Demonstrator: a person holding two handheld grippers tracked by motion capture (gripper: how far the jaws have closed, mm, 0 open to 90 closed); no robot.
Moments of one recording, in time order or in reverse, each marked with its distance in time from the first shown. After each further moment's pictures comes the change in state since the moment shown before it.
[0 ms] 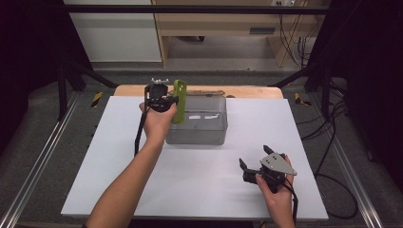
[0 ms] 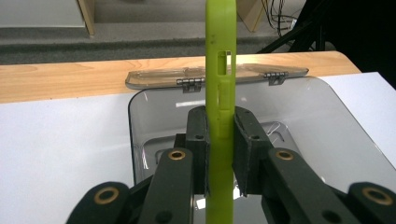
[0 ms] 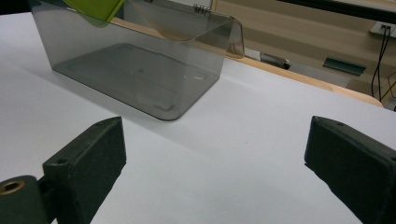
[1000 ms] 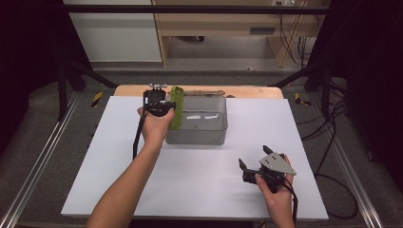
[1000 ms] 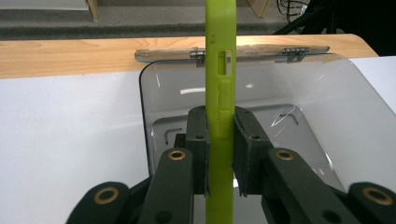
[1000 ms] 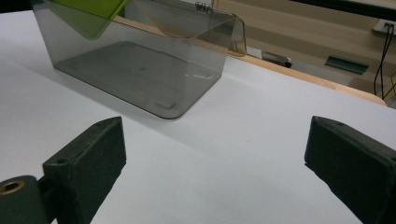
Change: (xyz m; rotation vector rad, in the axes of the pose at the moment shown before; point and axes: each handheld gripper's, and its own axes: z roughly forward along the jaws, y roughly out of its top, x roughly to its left) left arm 0.011 -0.015 0.006 0.053 0.020 -0.020; right arm 0.001 0.000 0.001 0.008 0.005 0.003
